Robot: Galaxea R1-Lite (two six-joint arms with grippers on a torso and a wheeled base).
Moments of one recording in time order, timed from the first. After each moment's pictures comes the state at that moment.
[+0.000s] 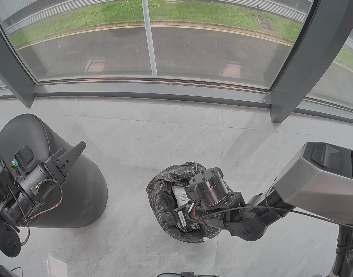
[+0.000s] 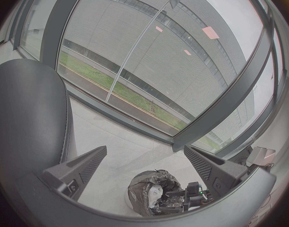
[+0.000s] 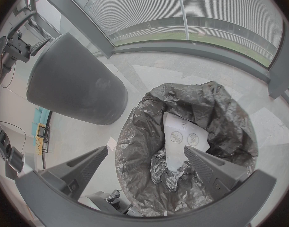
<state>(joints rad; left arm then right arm) -0.14 1.52 -0.20 -1.37 -0.26 -0.46 0.81 2.25 -1.01 -0.59 -0.11 0.19</state>
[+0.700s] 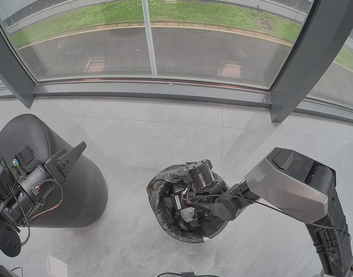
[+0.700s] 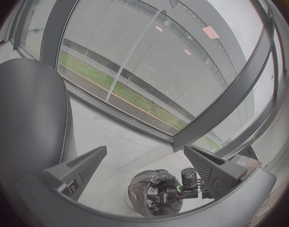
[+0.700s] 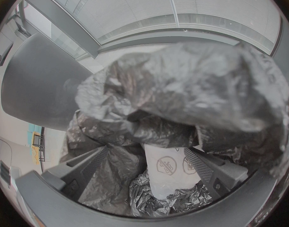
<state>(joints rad) -0.14 1.53 -0.20 -1.37 -0.26 -0.46 0.70 2.52 -1.37 -0.49 -0.06 0.19</state>
